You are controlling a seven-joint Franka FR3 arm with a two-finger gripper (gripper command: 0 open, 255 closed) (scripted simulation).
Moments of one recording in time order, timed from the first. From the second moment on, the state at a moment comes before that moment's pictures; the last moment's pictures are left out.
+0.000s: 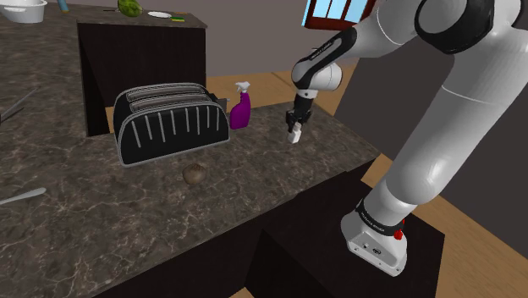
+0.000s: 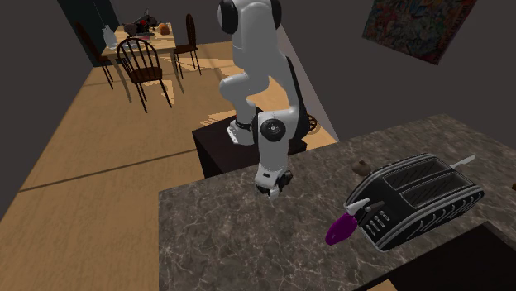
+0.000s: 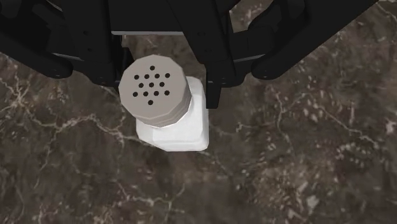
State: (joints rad) arm -0.10 0.11 -0.28 -2.38 0.19 2.38 -0.25
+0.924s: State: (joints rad) arm -0.10 -0.03 -0.29 -2.33 0.11 2.20 -0.19
